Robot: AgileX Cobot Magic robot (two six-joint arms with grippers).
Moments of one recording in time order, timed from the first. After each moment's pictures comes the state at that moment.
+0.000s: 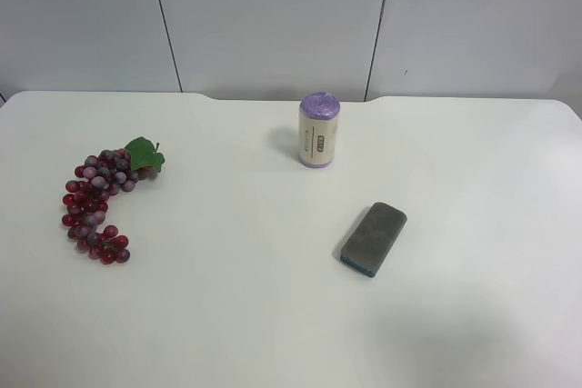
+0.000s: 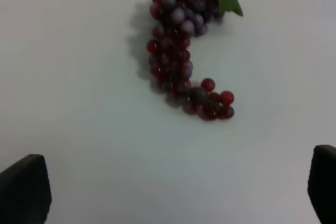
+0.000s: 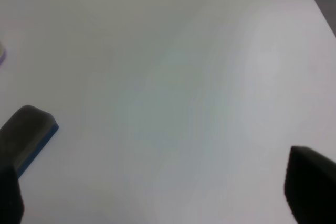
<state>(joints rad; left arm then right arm) 0.13 0.22 -0.60 -0.14 1.08 0.07 0.11 0.00 -0.51 -0.14 1.07 0.17</state>
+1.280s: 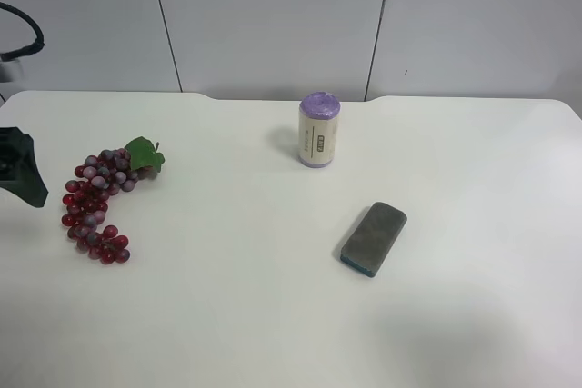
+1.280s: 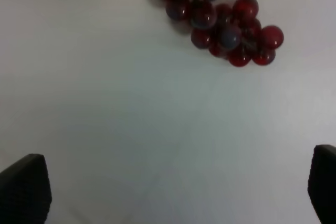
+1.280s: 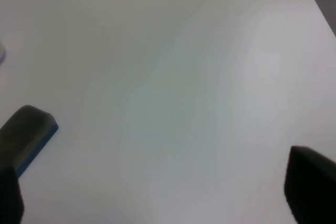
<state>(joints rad) 0.02 1.31 -0.85 -0.09 0.97 -0.10 0.11 0.00 -0.51 -0.14 1.07 0.17</state>
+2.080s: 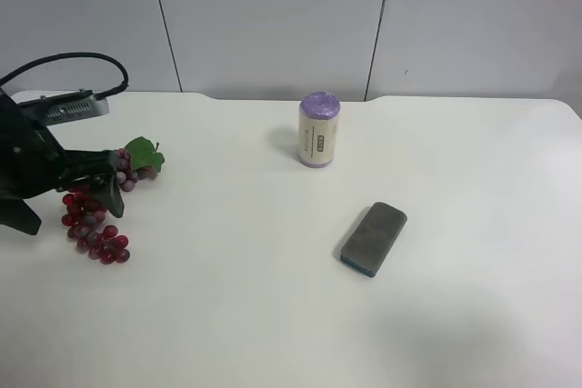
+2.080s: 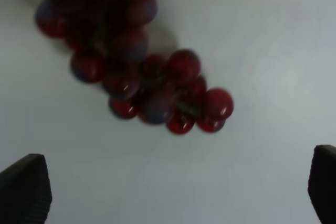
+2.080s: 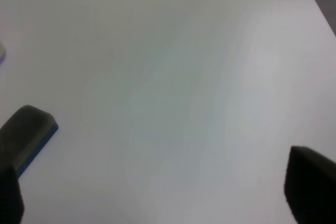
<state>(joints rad) -0.13 1.60 -0.85 -0.15 0.72 -0.23 0.11 0.00 -0.51 -0.14 1.07 0.17</state>
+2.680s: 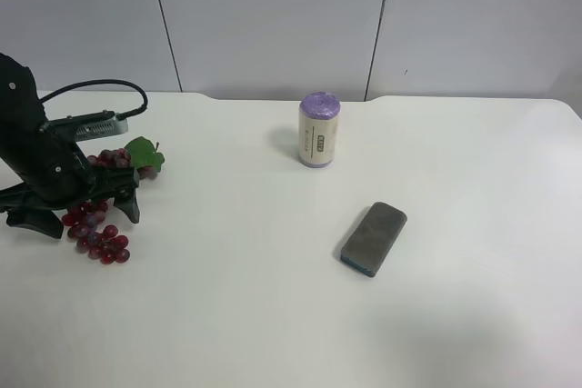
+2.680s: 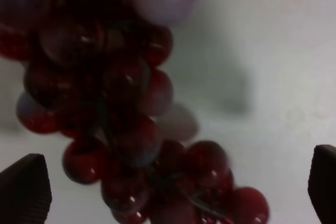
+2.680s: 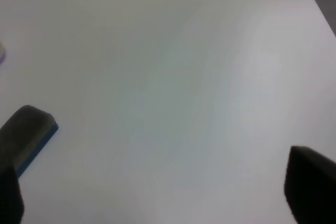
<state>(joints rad) -0.14 1.78 -0.85 -0.06 0.54 -0.30 0.11 0.00 -0.51 -0.14 1.07 0.17</state>
